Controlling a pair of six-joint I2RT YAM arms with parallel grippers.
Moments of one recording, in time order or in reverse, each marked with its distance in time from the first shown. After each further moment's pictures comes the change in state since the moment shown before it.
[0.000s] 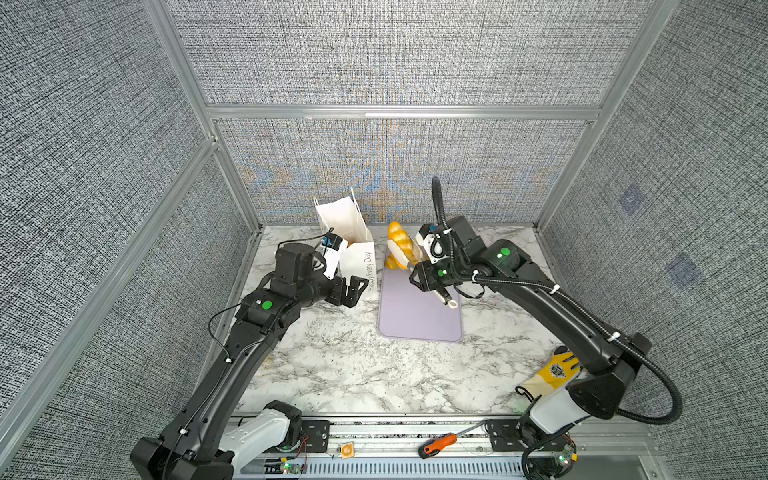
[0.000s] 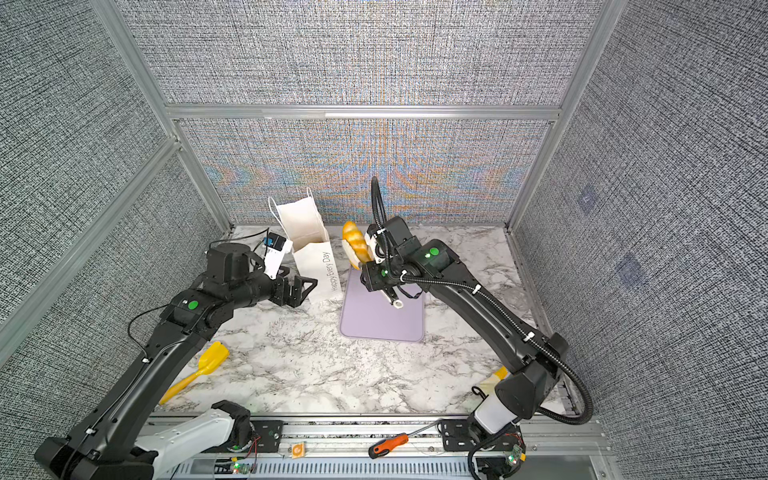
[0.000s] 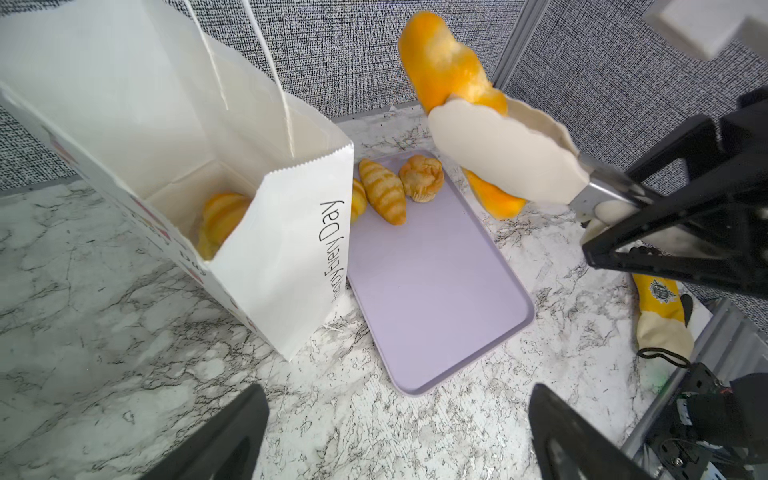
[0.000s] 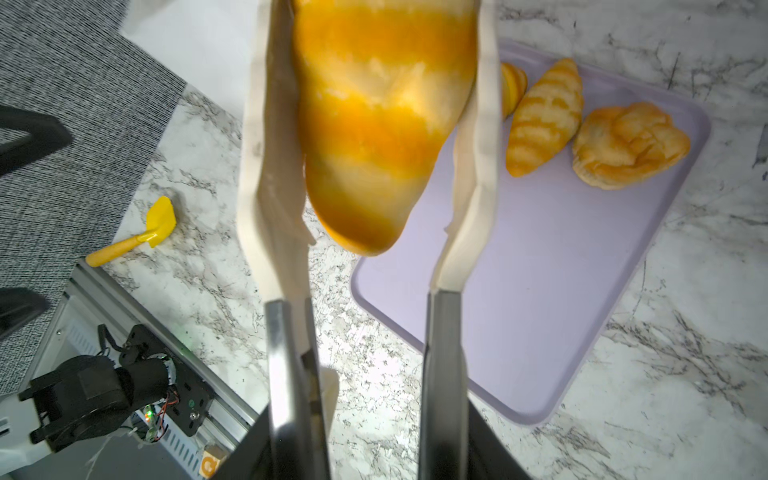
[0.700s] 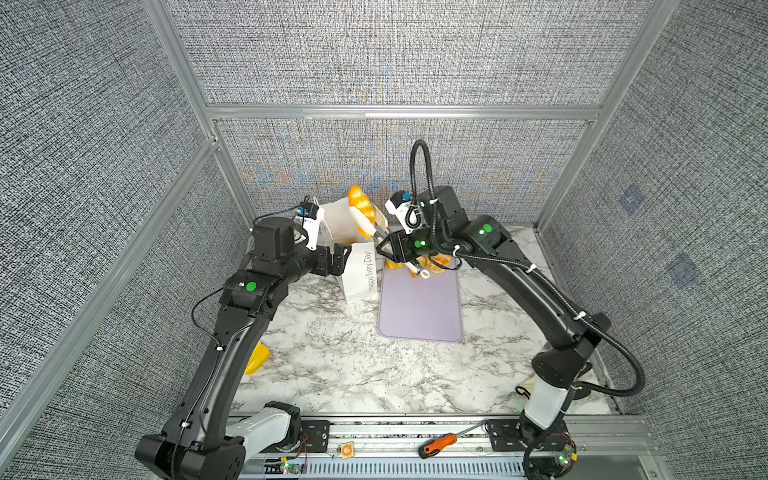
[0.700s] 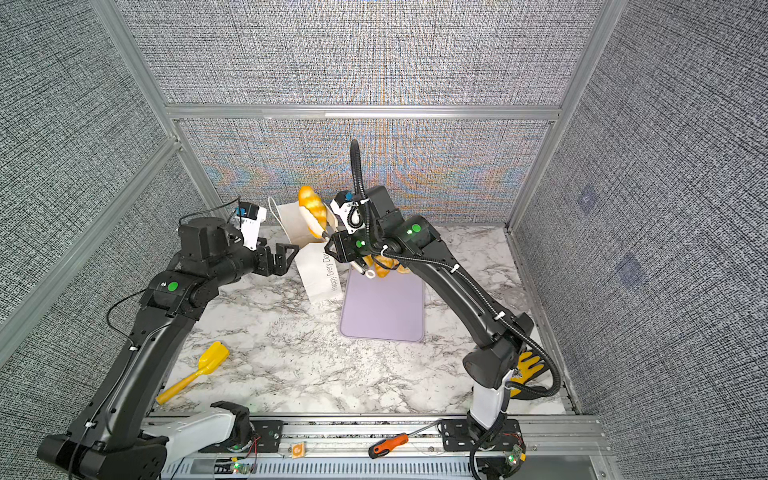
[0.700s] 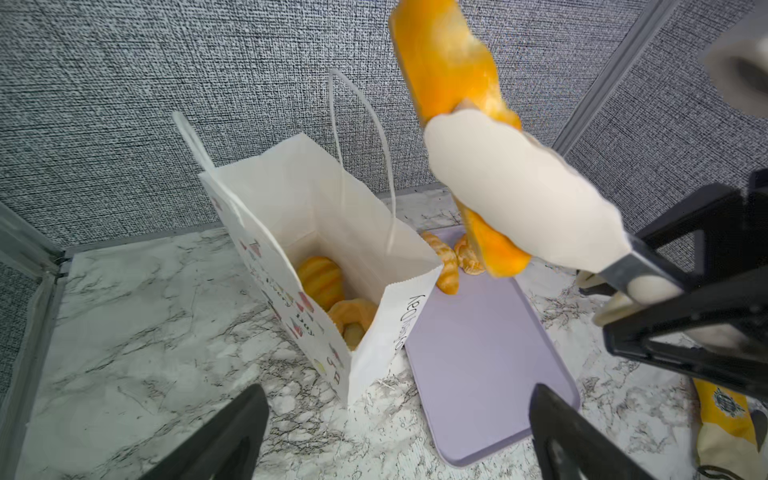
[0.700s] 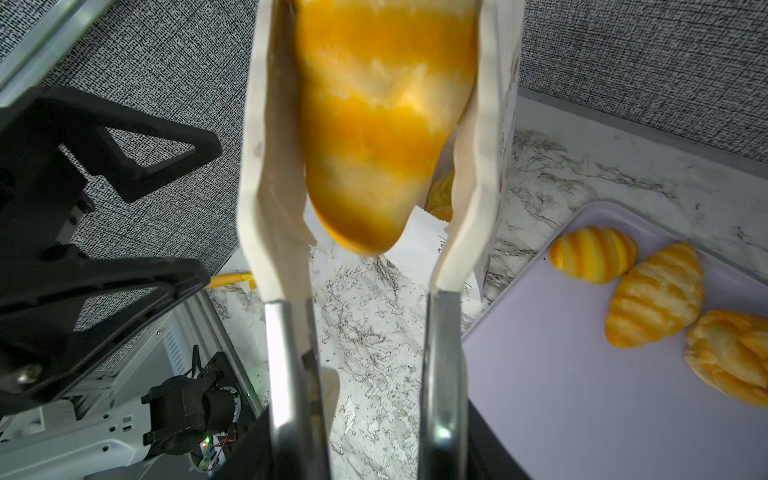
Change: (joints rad) left arm 0.133 0.068 0.199 -0.021 -0.076 -0.024; right arm 0.012 0.281 0.412 0.072 -0.193 -0.087
